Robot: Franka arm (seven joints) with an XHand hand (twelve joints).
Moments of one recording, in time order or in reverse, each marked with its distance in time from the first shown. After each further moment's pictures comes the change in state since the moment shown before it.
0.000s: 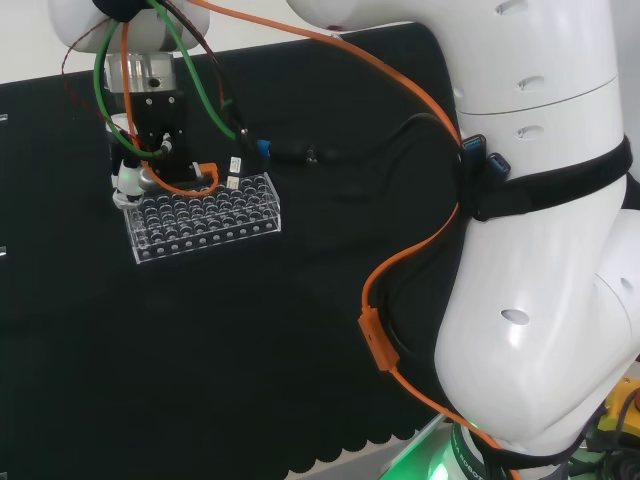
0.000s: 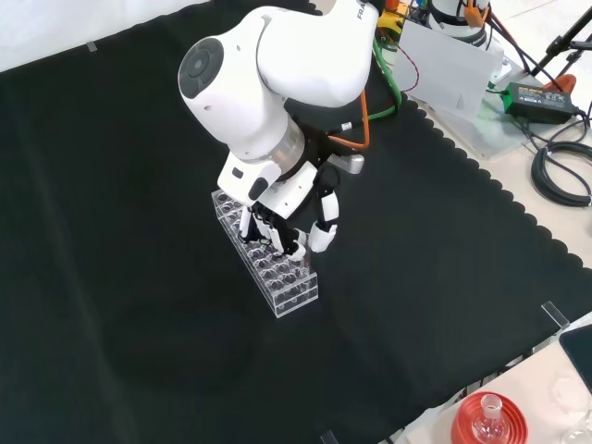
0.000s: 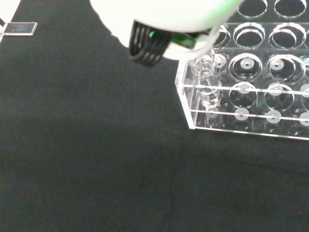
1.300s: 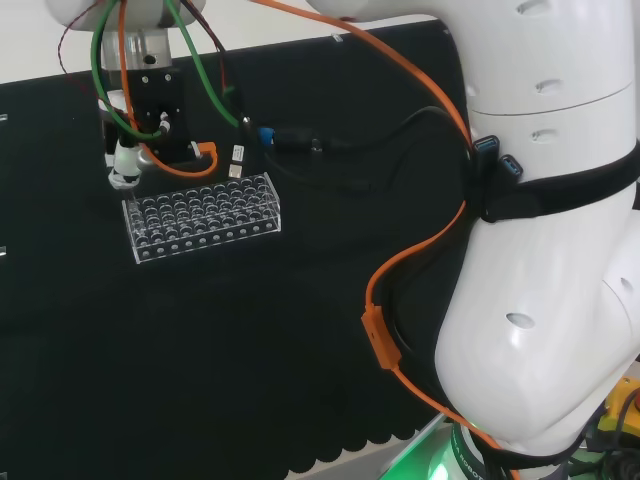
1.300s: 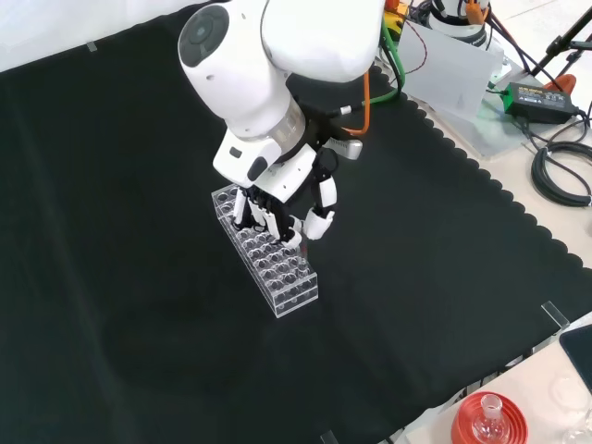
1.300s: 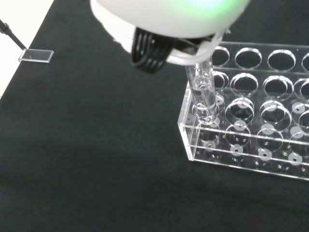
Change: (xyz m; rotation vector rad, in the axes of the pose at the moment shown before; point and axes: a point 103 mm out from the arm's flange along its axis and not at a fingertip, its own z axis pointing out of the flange) arm 0.004 -0.010 -0.033 -0.054 -0.034 -0.036
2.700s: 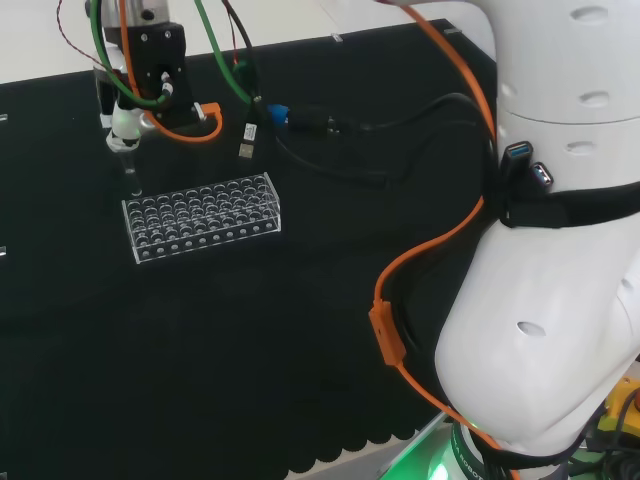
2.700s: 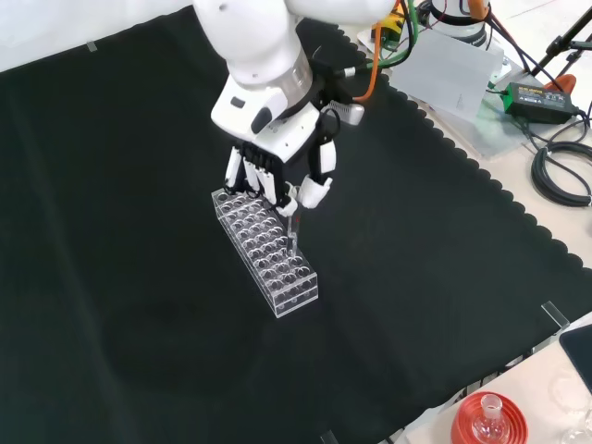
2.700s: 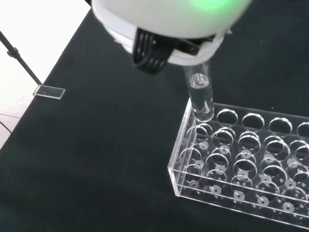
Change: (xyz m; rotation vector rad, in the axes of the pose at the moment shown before) arm 0.002 -0.029 -0.057 -0.083 -0.062 -0.029
